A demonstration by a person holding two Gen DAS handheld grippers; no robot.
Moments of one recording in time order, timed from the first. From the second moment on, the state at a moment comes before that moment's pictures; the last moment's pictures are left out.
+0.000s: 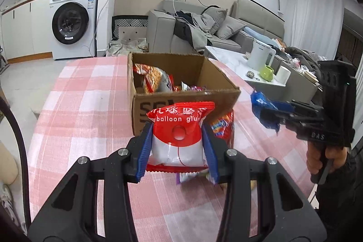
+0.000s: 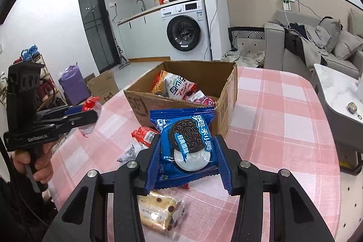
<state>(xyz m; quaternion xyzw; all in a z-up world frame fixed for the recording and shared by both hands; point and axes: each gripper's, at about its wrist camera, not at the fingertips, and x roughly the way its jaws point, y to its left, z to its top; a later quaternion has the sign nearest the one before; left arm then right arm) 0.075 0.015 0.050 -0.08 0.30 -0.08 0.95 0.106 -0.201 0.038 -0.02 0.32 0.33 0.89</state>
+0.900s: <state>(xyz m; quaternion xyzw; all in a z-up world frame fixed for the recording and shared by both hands) 0.196 0.013 0.071 -0.06 0.29 -0.05 0.96 0.165 -0.155 0.070 0.04 0.31 0.29 0.91</state>
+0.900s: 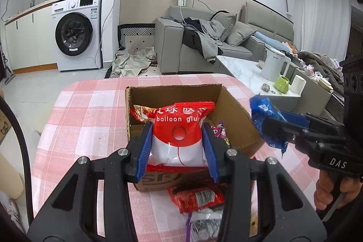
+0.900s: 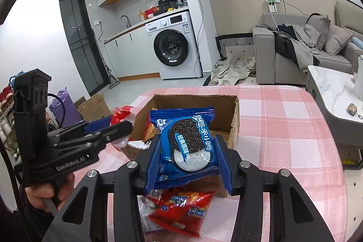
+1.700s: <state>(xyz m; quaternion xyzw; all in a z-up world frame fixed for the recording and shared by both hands) 0.252 0.002 0.030 -0.04 0.30 -0.02 0.95 0.214 -0.141 0.040 0.07 0.35 0.28 0.89</state>
